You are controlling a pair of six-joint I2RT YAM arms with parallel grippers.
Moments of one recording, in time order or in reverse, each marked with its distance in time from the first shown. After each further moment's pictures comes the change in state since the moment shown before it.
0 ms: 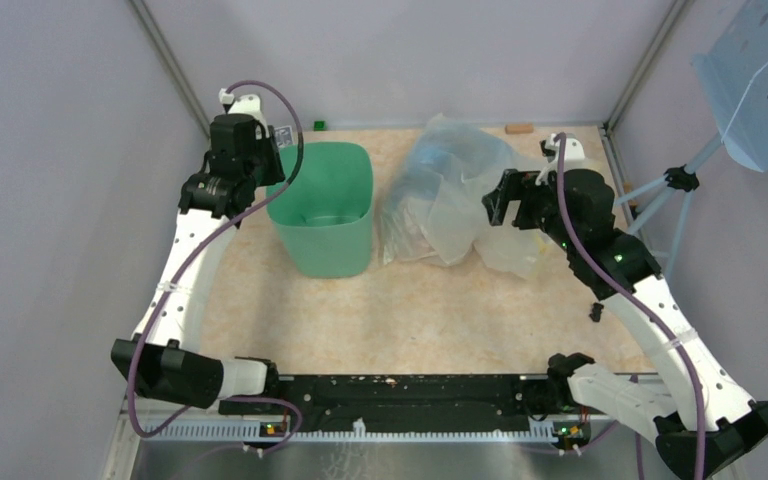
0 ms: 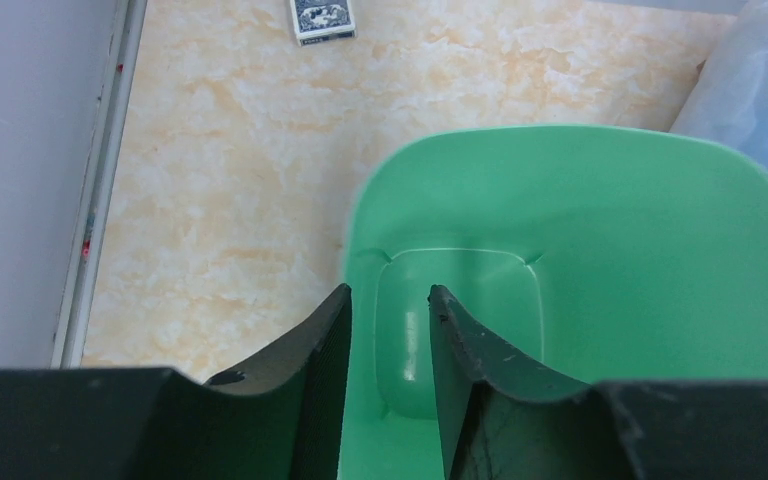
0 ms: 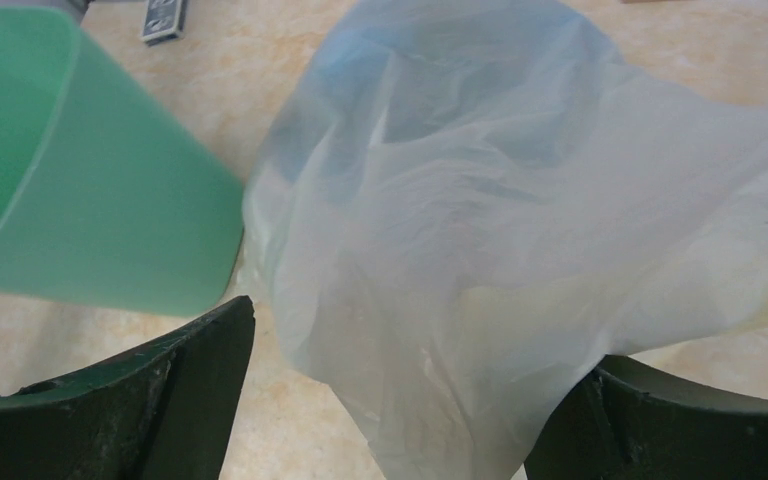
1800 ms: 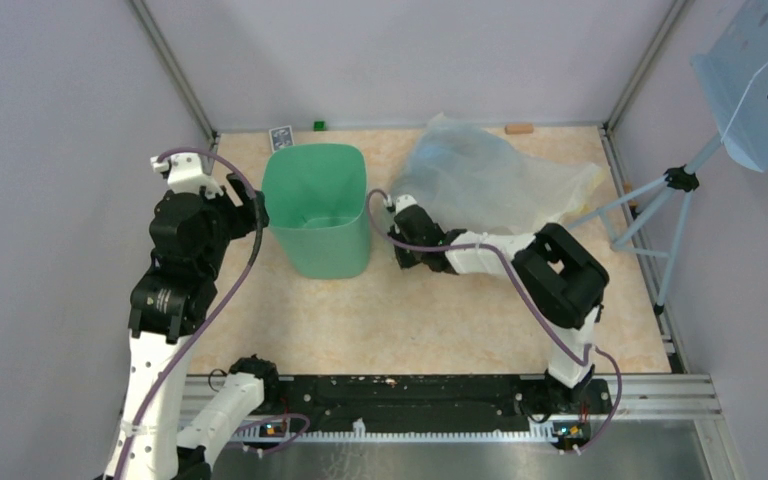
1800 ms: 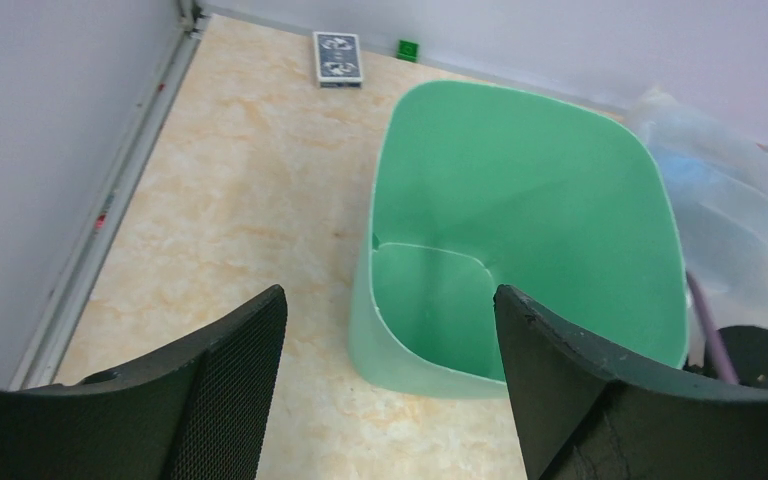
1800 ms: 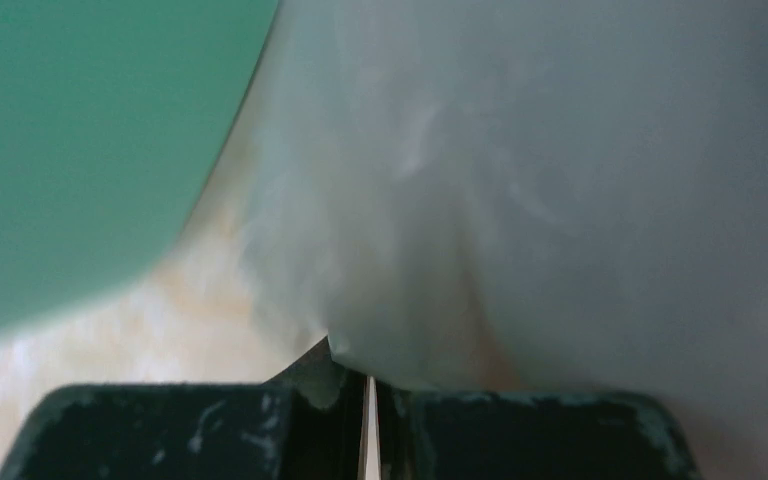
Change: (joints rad) left arm -0.002 -0.502 -0.227 -0.043 -0.027 -0.109; right arm 0.372 0.926 -0.075 0.541 -0.047 -0.007
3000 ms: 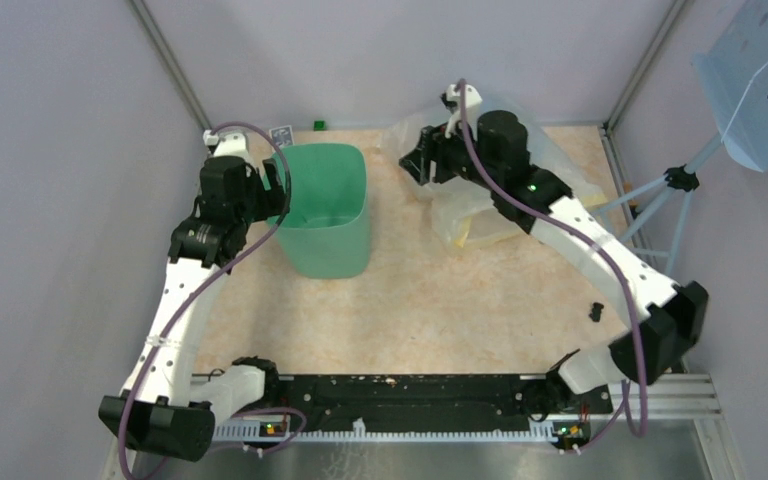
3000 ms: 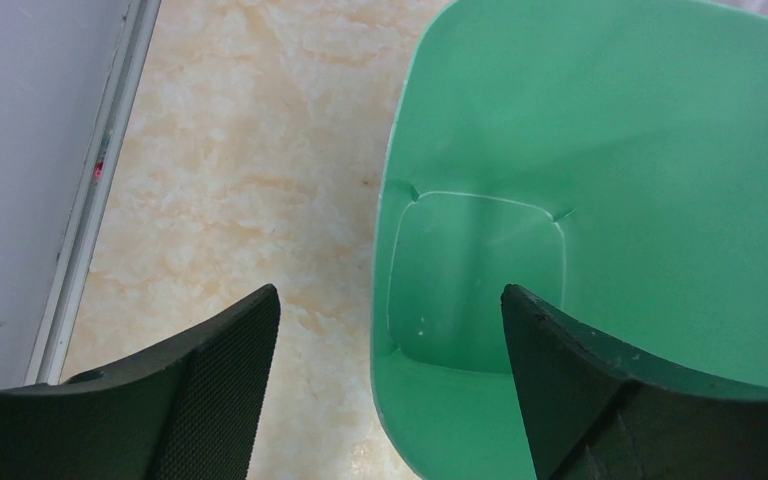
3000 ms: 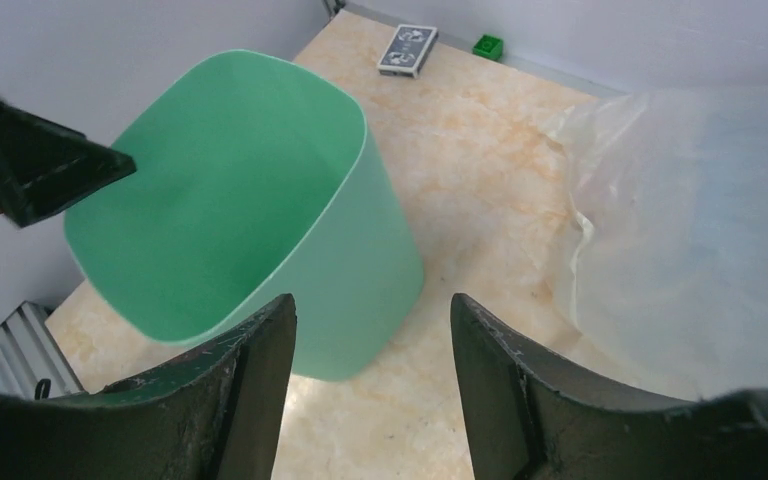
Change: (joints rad) left arm 0.015 0.264 -0.033 0.051 -0.023 0.053; right arm -0.209 -0.416 0.403 -0.224 -0.267 -0.069
